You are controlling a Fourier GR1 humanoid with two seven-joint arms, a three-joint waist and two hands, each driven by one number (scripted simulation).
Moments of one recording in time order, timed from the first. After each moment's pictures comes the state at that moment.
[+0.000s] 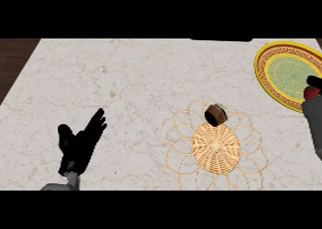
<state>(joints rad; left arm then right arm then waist) 0.00 0.10 -0.12 -1.42 0.11 0.05 0.21 -0.86 -0.38 -0.97 -0.38 1.45 -1.20 0.69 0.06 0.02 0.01</state>
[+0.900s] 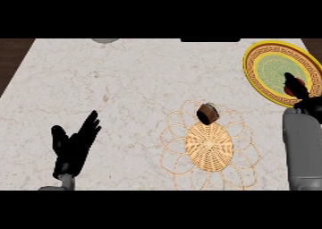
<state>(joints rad) 0.02 0.11 -0.08 -1.42 0.11 0.05 0.21 -0.61 -0.12 -0.66 -0.90 0.67 -1.22 0.23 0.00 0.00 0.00</state>
